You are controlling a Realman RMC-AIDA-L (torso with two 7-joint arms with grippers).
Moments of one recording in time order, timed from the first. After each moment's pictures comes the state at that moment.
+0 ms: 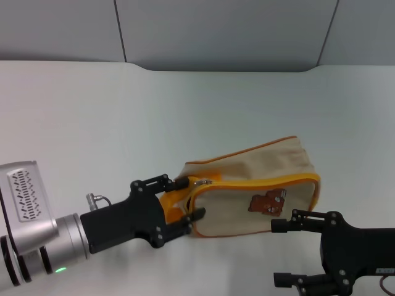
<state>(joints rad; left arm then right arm) -0.53 -2.08 0.41 0.09 2.05 1.44 -0.51 0.46 2.06 -0.56 -0.47 -2.18 -1.85 0.93</state>
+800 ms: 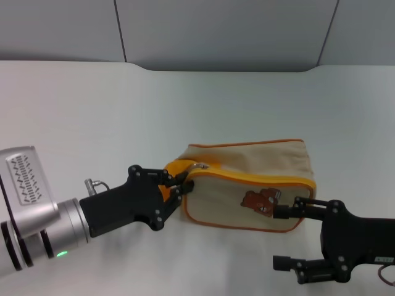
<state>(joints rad) -0.56 -2.08 0.38 0.09 2.05 1.42 -0.52 0.46 2.06 -0.54 -0.47 -2.14 -1.83 0.93</state>
